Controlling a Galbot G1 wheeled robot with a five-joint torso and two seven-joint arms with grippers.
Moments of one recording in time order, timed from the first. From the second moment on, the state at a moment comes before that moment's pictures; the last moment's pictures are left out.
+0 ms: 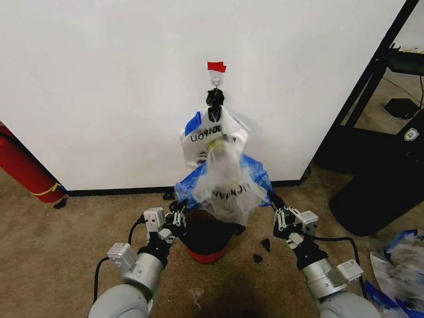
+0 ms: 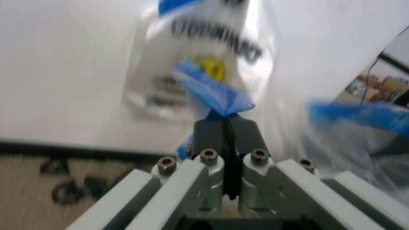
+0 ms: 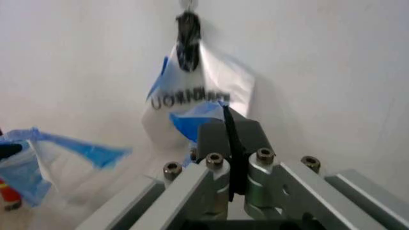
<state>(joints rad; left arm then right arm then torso) 1.41 -0.92 -0.15 -2.39 -0.80 0.04 -0.45 -1.61 1.09 0.42 2.33 0.40 0.06 0.07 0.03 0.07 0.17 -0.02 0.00</state>
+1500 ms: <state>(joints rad) 1.40 -0.75 -0.52 -2.50 -0.99 0.12 -0.52 -1.23 1.02 0.25 2.27 0.76 -0.09 0.16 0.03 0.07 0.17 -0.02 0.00</state>
